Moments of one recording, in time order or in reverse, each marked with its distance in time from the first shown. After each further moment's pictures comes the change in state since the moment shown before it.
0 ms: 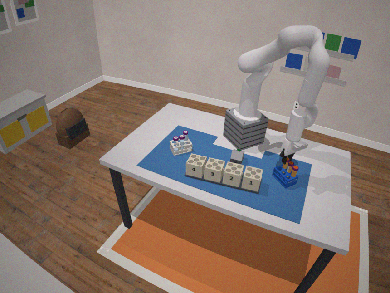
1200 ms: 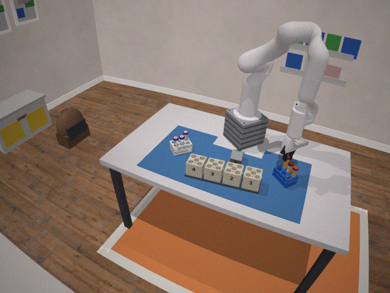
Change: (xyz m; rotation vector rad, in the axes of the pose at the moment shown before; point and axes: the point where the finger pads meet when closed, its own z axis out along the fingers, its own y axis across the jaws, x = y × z) arm 0.000 0.000 -0.019 0.000 0.000 0.000
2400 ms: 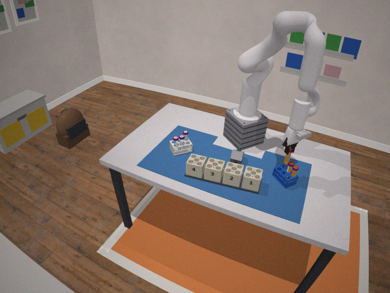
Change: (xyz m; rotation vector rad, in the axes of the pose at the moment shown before) arm 0.000 0.000 -0.054 0.000 0.000 0.000
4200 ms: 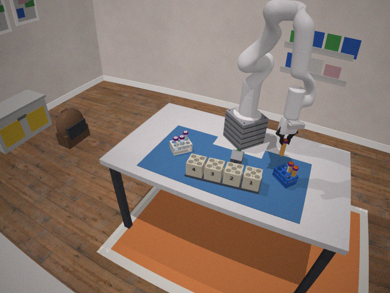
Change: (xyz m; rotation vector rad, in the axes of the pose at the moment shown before) arm -0.021 0.035 -0.059 0.004 -0.002 0.274
